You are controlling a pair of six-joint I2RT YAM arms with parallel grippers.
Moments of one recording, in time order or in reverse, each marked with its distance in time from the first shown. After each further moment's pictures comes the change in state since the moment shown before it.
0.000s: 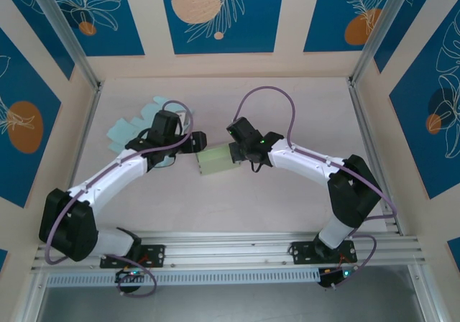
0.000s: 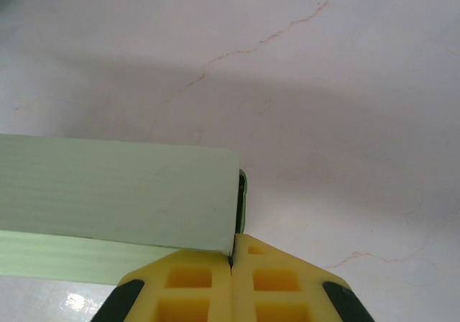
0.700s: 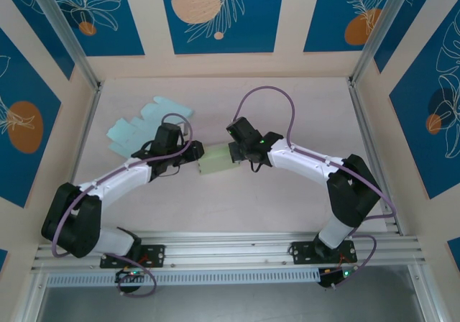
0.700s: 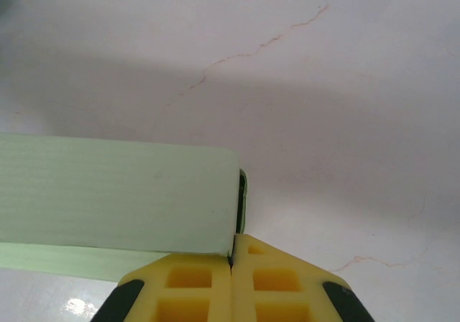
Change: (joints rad) left arm -0.003 0.023 -0.183 0.229 0.065 -0.193; right arm 0.000 0.006 0.000 0.010 0.001 0.001
